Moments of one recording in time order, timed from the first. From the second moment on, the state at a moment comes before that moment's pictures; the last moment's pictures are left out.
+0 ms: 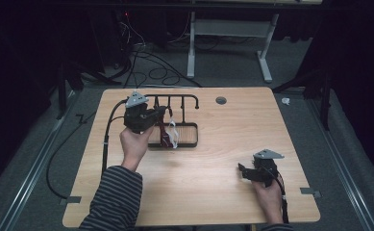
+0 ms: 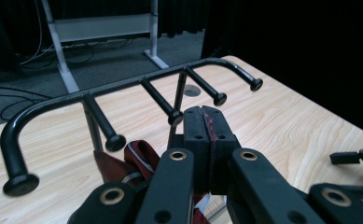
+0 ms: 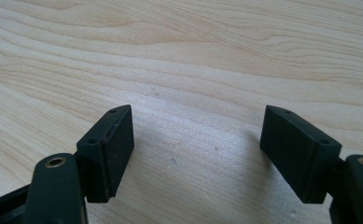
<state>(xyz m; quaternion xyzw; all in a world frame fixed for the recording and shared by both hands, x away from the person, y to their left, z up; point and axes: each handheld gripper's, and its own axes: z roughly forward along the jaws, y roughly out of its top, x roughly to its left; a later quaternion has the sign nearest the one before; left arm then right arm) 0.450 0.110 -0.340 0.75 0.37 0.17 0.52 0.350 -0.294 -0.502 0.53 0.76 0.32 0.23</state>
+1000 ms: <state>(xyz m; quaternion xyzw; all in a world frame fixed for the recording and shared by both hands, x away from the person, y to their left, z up) 0.485 0.100 -0.349 0.74 0.41 0.19 0.50 0.349 -0.295 -0.502 0.52 0.76 0.32 0.23</state>
